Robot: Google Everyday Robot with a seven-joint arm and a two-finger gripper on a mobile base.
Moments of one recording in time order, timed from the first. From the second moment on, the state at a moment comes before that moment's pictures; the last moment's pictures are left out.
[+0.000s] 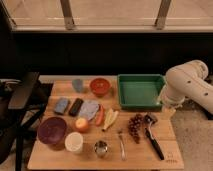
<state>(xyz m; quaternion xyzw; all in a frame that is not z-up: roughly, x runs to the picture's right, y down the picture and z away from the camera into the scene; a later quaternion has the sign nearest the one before) 0.286 0.100 0.684 -0.28 0.02 0.02 0.96</state>
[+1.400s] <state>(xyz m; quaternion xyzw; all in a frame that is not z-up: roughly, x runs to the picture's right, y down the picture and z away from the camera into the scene) 0.236 0.080 0.691 -0.30 -0.06 -0.13 0.95</state>
